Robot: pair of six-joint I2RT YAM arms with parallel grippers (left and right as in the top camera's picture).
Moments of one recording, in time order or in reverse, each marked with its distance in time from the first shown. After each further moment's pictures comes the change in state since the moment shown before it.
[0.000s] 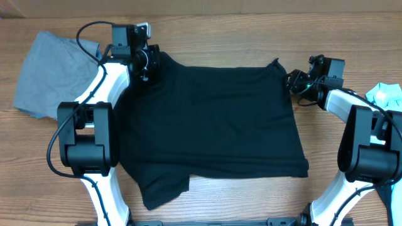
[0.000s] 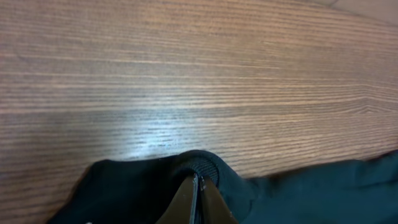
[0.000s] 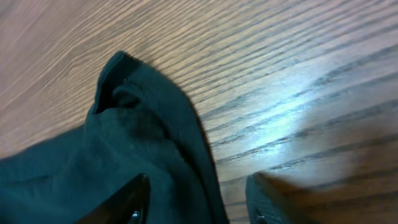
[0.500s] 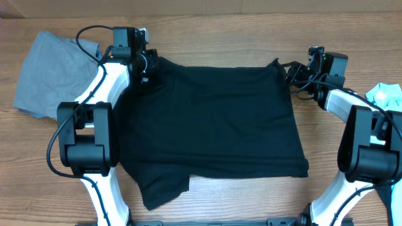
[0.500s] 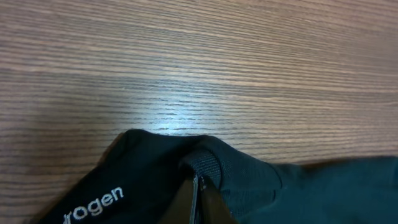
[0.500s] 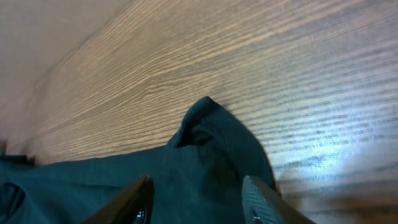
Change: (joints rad) left arm 0.001 0.000 0.000 -0.081 -0.082 -0.021; right arm 0.003 -0.002 0.002 0.169 -0.146 0.000
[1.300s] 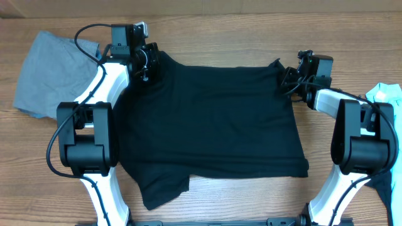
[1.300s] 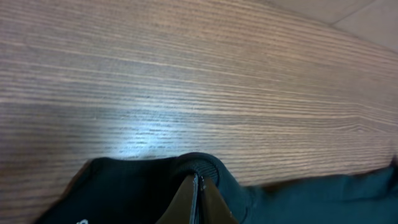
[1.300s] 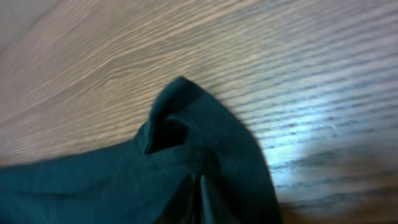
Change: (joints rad) left arm 0.005 0.000 0.000 0.108 0.083 -0.076; right arm 0.061 0.075 0.005 0.028 0.131 0.000
